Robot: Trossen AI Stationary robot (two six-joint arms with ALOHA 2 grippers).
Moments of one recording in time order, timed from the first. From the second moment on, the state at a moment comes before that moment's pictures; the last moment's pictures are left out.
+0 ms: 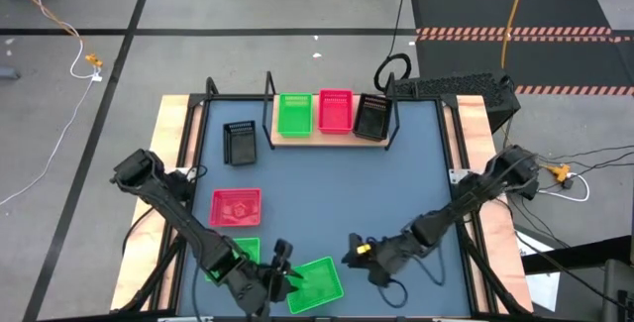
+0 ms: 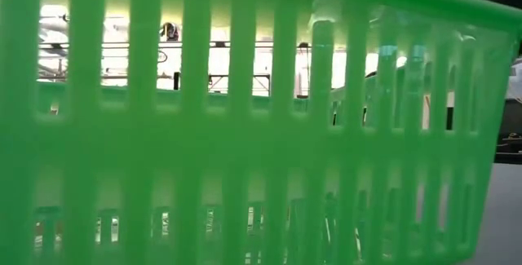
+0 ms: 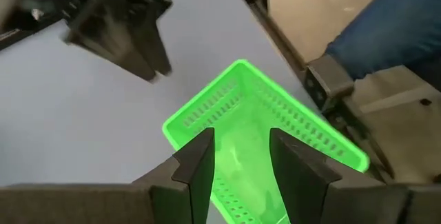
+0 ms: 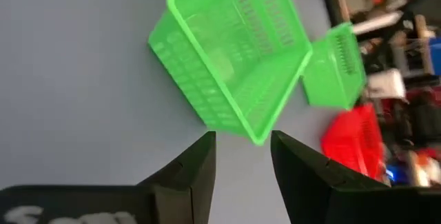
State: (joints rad) left arm -0.76 1.76 1.28 -0.27 -0.44 -0.08; right arm 0.61 1.66 0.82 0.23 0.24 -0.83
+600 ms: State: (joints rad) left arm -0.72 1.75 1.28 -0.53 -0.55 -0.24; right arm 0.50 1.94 1.05 0.13 0.02 -1.03
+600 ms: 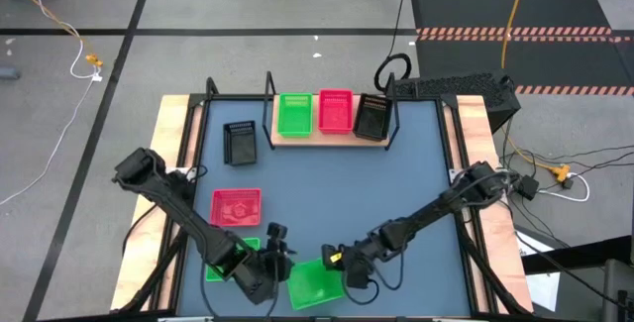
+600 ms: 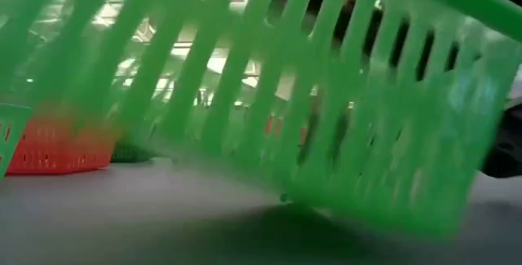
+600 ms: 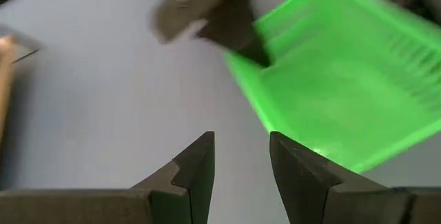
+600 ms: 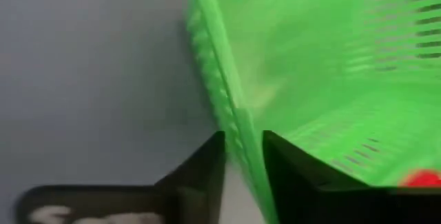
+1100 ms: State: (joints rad) left arm -0.56 1.45 1.20 -1.48 -1.12 -0.84; right arm 0.22 1.71 1.05 0.02 0.03 -1.10
